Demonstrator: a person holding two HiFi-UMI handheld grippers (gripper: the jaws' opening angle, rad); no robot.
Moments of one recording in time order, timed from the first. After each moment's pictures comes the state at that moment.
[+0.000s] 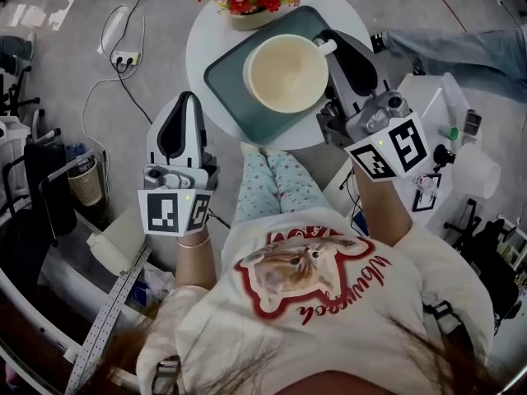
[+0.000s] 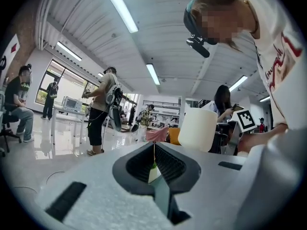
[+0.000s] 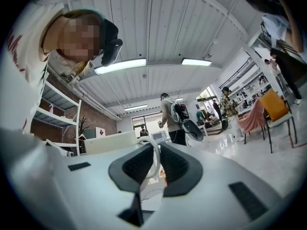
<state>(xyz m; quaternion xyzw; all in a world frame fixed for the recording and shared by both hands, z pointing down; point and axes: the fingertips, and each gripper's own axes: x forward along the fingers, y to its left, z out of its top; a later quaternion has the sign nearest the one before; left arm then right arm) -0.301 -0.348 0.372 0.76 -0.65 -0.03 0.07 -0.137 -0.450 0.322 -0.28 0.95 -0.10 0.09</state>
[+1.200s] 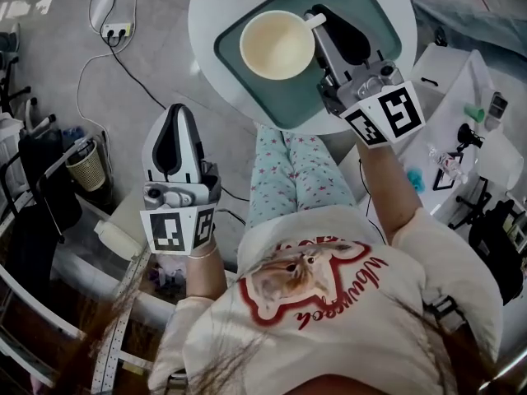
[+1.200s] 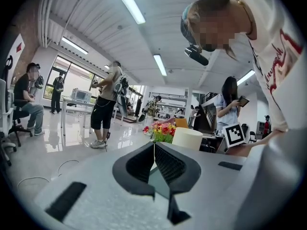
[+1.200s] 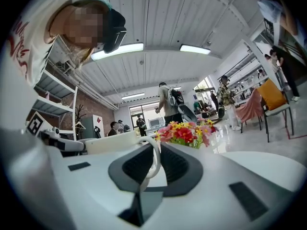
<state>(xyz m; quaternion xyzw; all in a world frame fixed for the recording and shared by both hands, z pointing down) -0.362 -0.306 0.447 0.73 -0.67 0.00 0.12 -0.204 -0.456 0.456 -0.29 0.95 -0.12 0.03</state>
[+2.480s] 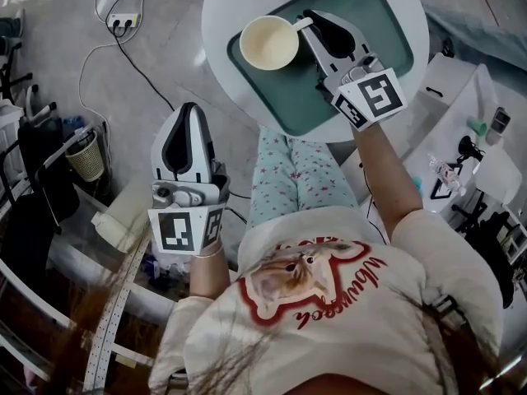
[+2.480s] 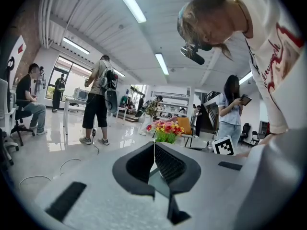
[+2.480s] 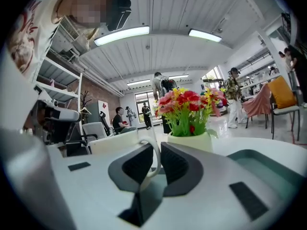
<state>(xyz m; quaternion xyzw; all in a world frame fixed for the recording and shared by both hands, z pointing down) -0.358 -0.309 0.452 0.72 -0.68 0.01 0.12 -0.231 -0.465 0.526 -0.25 0.96 -0.10 -0.04</state>
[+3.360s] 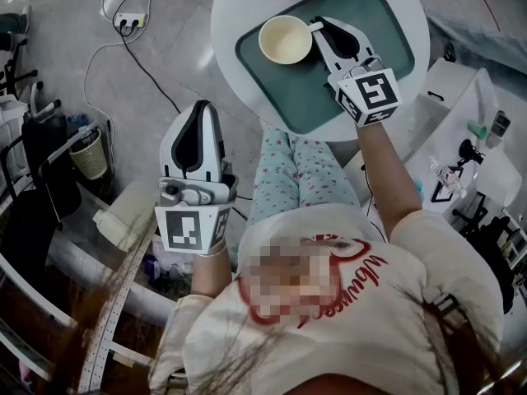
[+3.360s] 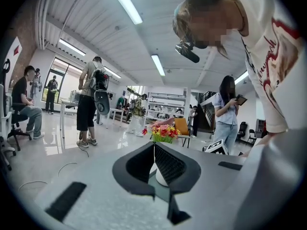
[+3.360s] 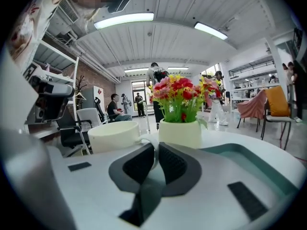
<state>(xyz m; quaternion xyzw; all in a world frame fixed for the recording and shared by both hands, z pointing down) -0.346 -0.312 0.436 0.74 -0.67 0.01 0.11 -0.216 -0.472 0.561 -0.28 0.95 -0.08 -0.12</state>
